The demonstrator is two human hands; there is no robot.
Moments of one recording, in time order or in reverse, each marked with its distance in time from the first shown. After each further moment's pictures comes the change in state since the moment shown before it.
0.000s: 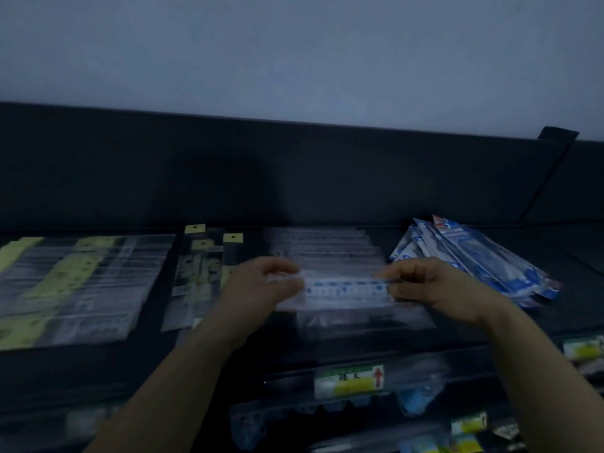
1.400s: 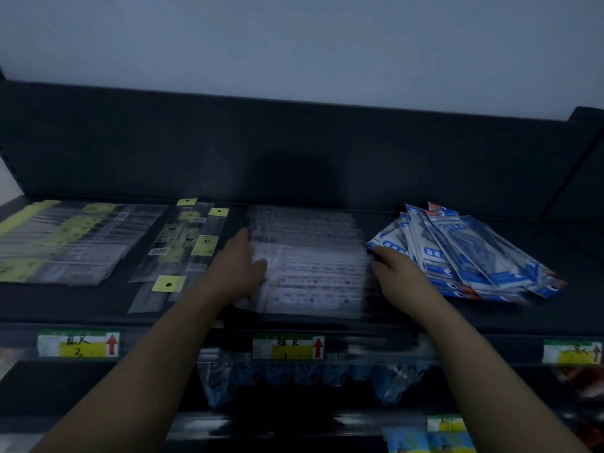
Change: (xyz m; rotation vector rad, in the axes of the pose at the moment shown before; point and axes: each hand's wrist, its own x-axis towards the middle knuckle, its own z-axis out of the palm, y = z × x) left_hand 0.016 -0.020 0.045 0.756 0.105 -0.080; right_hand 0.006 0.047 -0.010 -0.251 0.239 -0.016
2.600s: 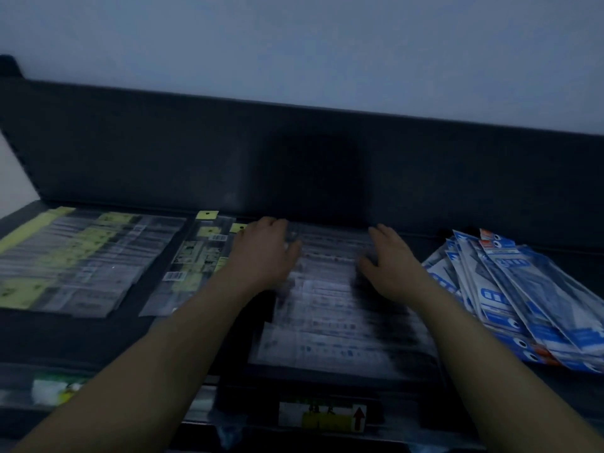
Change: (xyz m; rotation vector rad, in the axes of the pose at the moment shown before) left_hand 0.068 0.007 -0.023 0.355 0.174 0.158; right_hand 0.100 -0.031 0.038 -0.442 -0.098 -0.184
